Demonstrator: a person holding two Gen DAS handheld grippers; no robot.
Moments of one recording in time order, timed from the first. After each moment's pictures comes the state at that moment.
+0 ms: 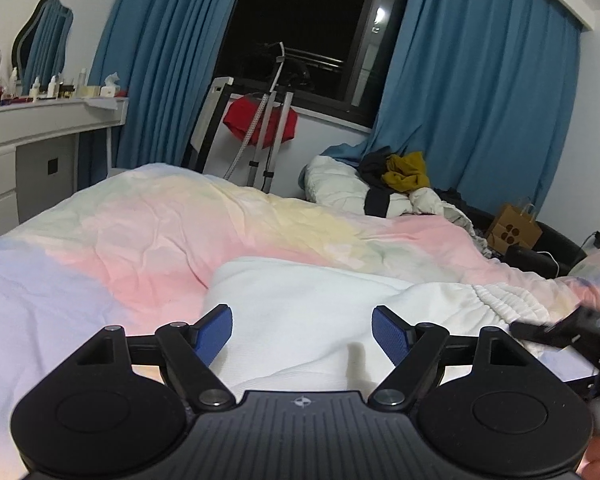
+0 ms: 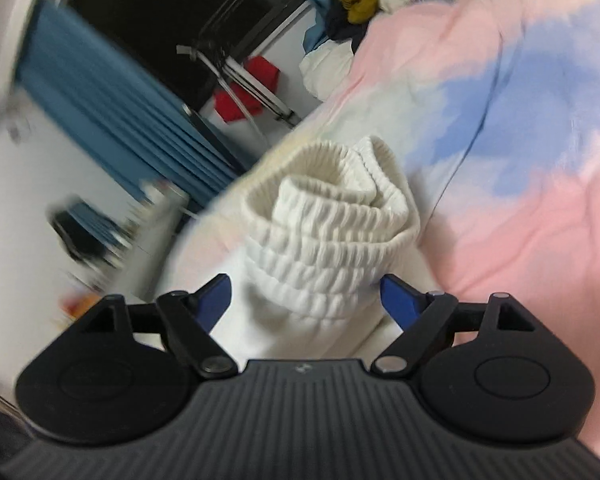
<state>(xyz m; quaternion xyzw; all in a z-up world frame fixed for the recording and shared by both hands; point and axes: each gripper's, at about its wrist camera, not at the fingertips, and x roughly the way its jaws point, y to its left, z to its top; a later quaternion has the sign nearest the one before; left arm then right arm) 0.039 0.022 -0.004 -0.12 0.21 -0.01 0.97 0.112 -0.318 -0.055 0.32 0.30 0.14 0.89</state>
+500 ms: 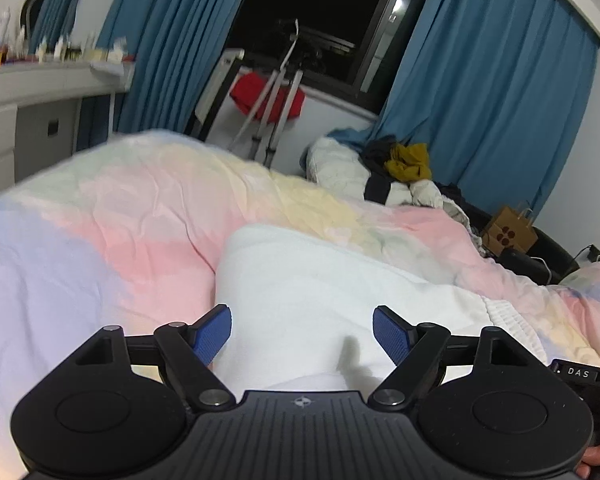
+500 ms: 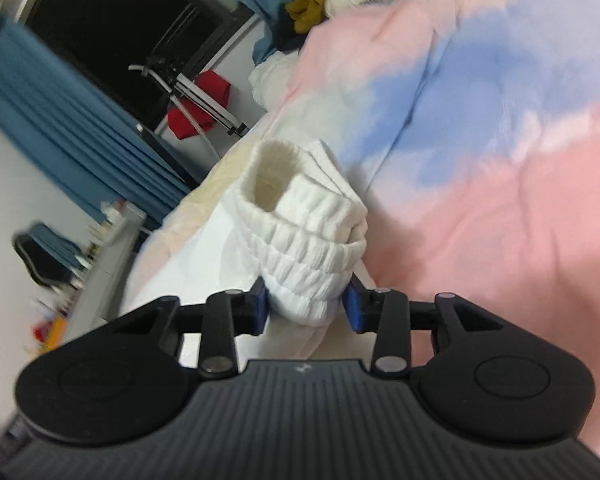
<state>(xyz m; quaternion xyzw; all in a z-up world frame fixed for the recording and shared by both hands) 0.044 0.034 -0.012 -0.17 0.26 -0.03 0.95 0.099 -0.348 -0.079 0.38 0.30 0.08 0.87</state>
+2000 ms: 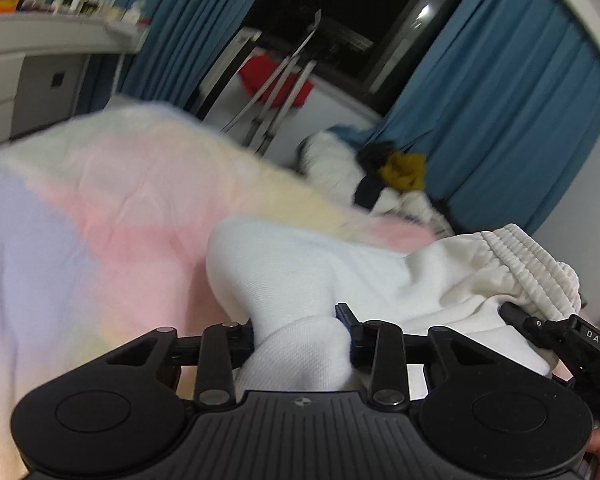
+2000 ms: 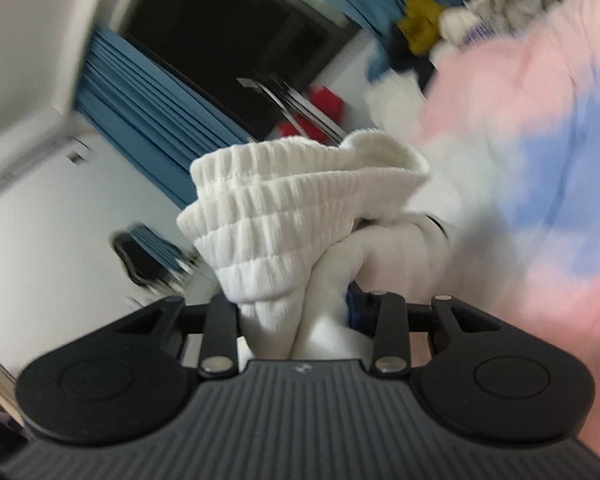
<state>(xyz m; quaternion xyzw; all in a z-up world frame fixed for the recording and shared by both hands) 0.044 0.002 0.042 -0.24 0.25 -0.04 0.94 0.112 -0.346 0.004 0.40 0.20 0.23 0.87</state>
